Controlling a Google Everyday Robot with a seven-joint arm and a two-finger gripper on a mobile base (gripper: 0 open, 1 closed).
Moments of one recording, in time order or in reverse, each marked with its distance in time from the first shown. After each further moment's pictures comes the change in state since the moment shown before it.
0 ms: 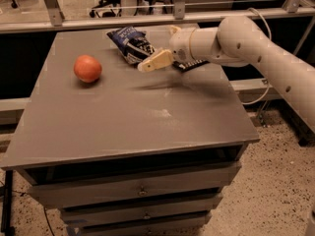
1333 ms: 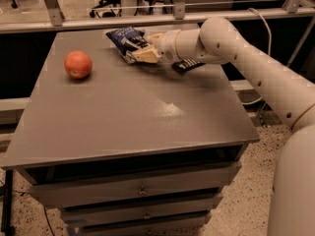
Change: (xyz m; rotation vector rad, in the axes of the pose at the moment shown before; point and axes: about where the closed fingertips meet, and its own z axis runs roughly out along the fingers) arm 0.012 -0.007 0.056 -0.053 0.006 -0.028
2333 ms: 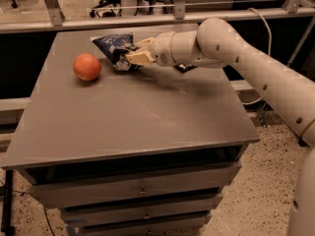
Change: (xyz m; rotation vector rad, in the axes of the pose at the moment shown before) arm -0.023 0.043 -0.005 -0.055 -0.036 0.008
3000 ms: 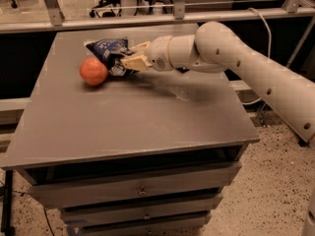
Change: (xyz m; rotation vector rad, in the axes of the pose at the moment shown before) arm -0.007 0.031 -0.001 -0.038 -0.012 0.017
